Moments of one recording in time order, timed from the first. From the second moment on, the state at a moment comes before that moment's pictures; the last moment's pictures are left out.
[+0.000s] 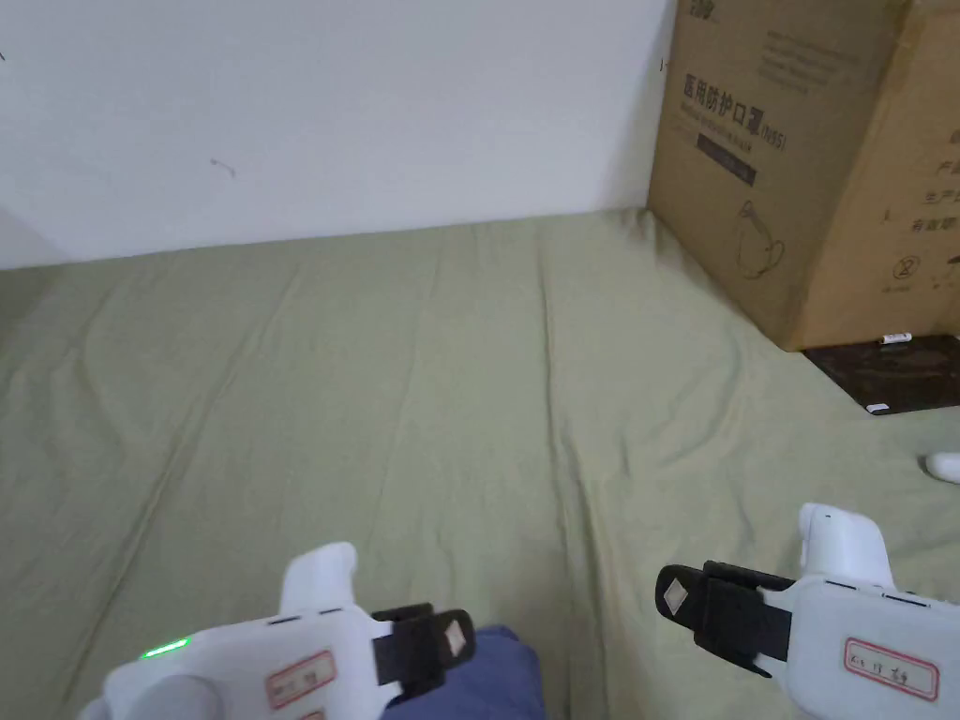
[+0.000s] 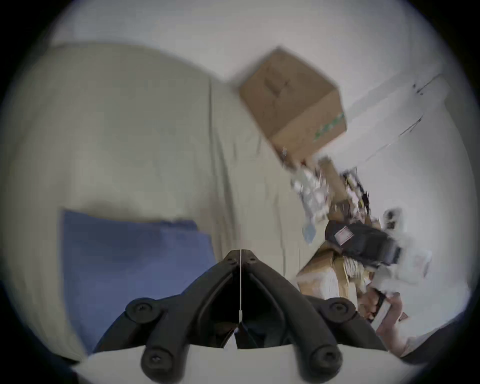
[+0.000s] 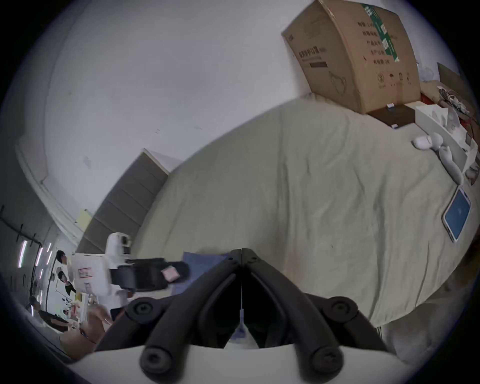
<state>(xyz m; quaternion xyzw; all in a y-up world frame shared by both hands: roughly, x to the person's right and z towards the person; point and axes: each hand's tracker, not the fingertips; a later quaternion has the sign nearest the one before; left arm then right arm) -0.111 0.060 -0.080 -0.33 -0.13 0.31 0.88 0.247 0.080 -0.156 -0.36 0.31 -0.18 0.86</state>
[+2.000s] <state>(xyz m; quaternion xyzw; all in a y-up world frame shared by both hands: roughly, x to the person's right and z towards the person) -0.251 -0.090 -0.084 -0.41 -0.23 0.47 0.74 0.153 -0.051 -0.201 -0.61 0.35 -0.18 0.69</state>
